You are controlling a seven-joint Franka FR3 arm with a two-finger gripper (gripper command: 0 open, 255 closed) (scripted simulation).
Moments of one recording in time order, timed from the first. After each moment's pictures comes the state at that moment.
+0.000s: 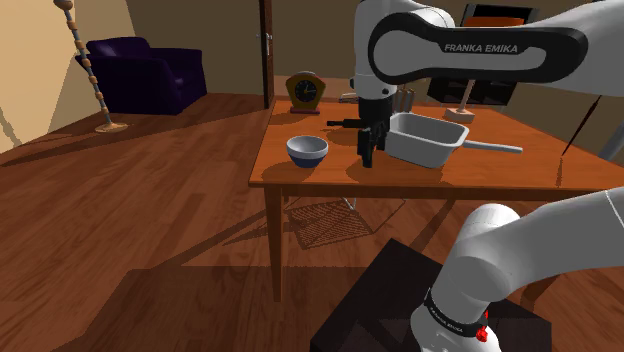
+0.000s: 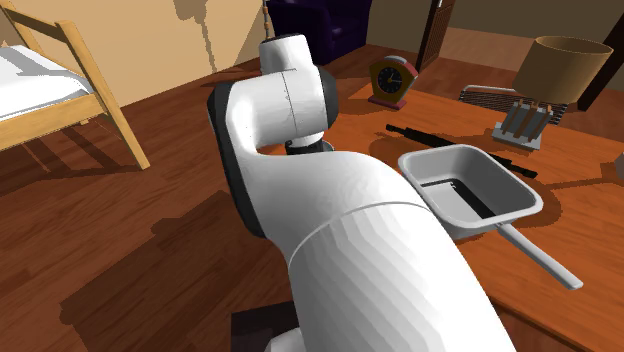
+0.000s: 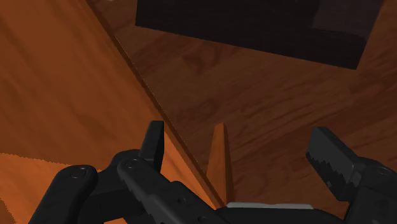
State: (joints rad) arm -0.02 -0.74 0.04 -2.34 -0.12 1.49 -0.12
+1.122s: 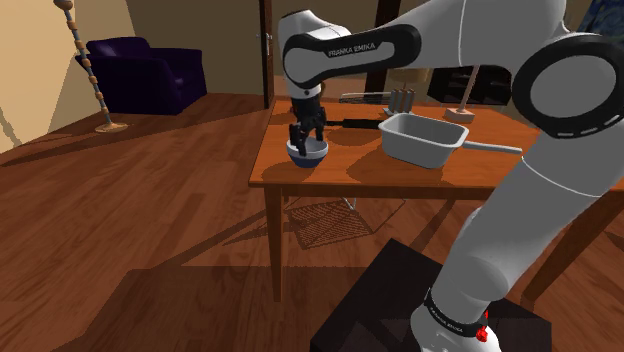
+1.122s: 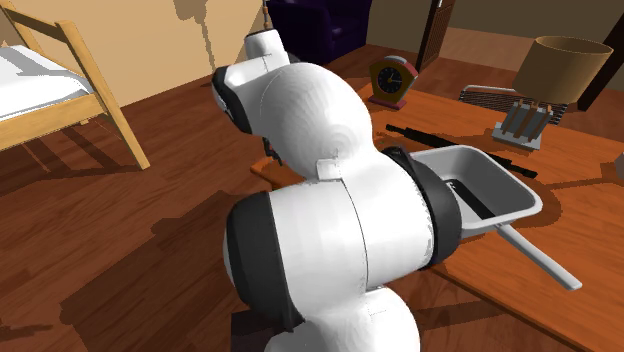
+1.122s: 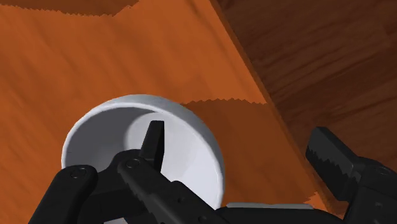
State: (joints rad) arm -0.04 -0.17 0.09 -1.95 -0.16 1.70 -0.03
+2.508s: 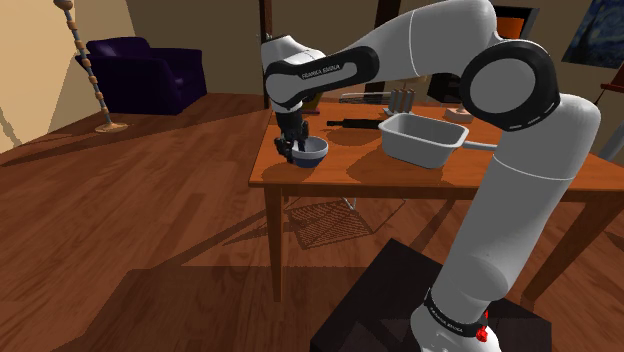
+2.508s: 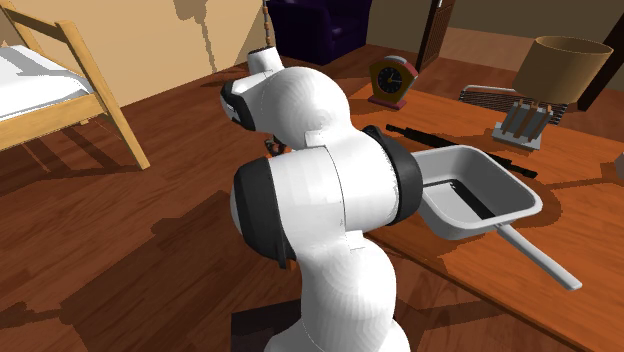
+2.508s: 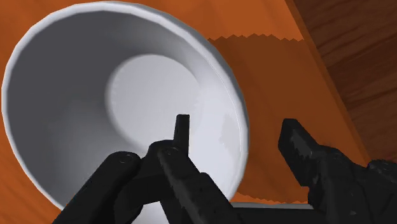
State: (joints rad) arm -0.04 0.03 0.10 -1.85 -0.19 1.81 0.01
